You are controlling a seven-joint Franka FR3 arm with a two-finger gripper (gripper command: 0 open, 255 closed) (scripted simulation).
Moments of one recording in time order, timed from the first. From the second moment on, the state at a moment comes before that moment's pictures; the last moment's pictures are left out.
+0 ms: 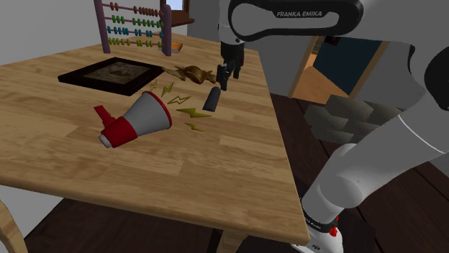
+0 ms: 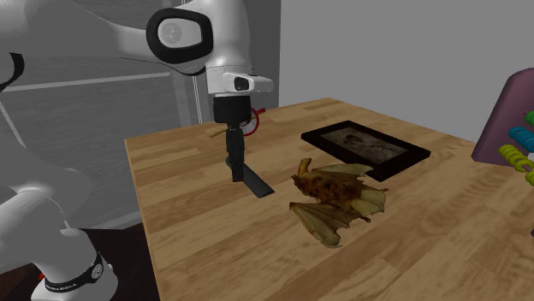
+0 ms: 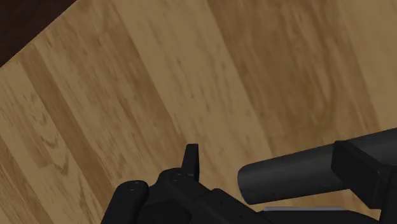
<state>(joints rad) -0.03 -0.32 0.18 -2.02 -0.23 1.72 -0.01</state>
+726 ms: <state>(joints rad) -0.01 0.06 0.27 -1.64 -0.55 1.71 0.04</state>
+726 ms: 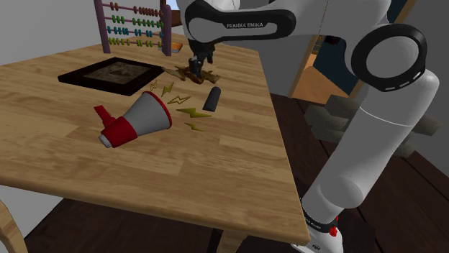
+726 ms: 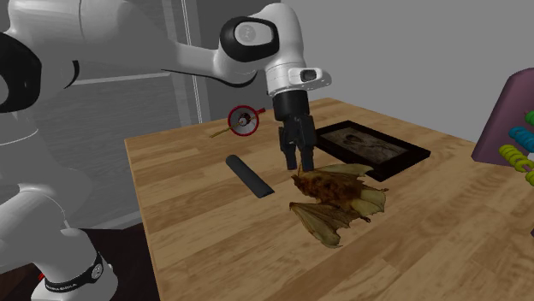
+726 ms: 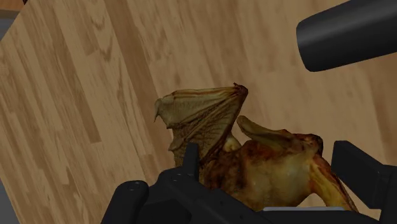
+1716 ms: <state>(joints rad) -0.01 0.06 0.27 -1.71 -0.57 1.79 0.08</state>
